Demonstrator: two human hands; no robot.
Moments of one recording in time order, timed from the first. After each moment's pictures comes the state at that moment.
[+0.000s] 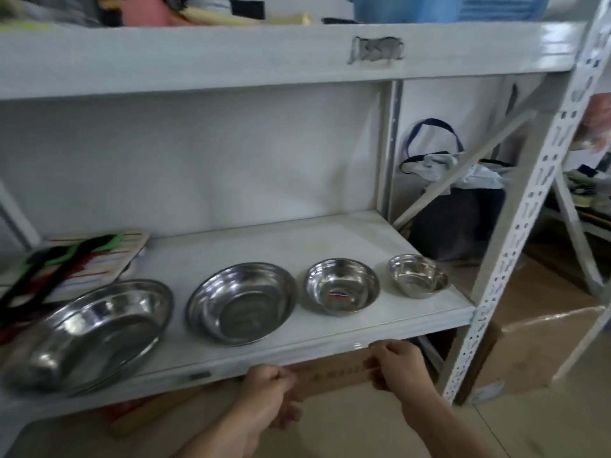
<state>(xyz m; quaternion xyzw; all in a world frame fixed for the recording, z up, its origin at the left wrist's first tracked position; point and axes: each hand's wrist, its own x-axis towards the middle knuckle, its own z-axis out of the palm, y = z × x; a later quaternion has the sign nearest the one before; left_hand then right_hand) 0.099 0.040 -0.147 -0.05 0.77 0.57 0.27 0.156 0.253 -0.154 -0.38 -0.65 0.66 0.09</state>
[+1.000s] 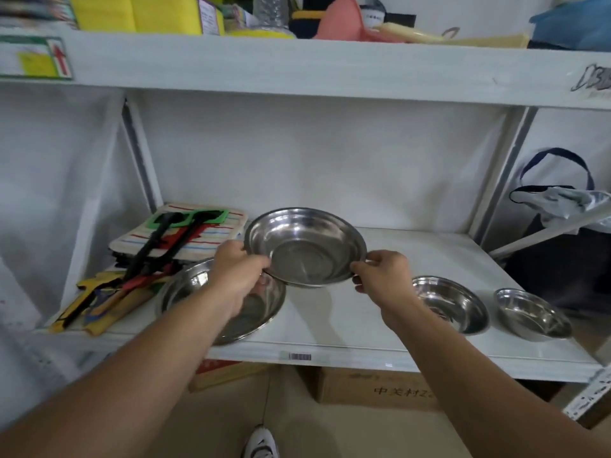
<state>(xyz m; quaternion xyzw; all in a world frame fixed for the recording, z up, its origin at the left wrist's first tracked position) -0.007 -0.136 -0.016 -0.11 0.77 0.62 -0.04 0.025 0.084 -0.030 -0.17 -0.79 0.57 0.15</state>
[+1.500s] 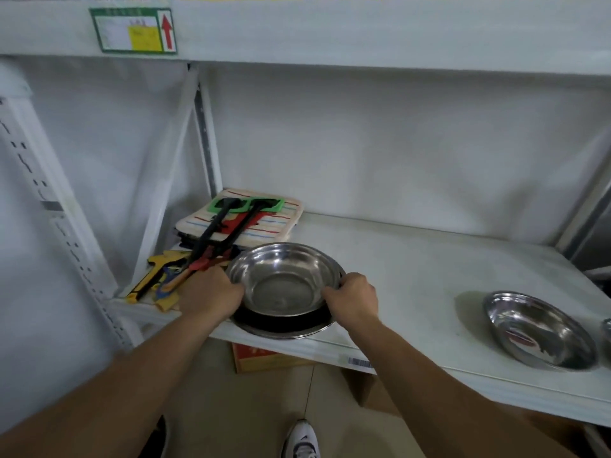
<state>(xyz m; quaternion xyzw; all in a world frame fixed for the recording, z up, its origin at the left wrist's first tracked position) -0.026 -0.276 -0.088 -0.19 0.95 0.25 -0.07 -0.031 -0.053 -0.098 -0.12 -0.89 0.44 0.02</state>
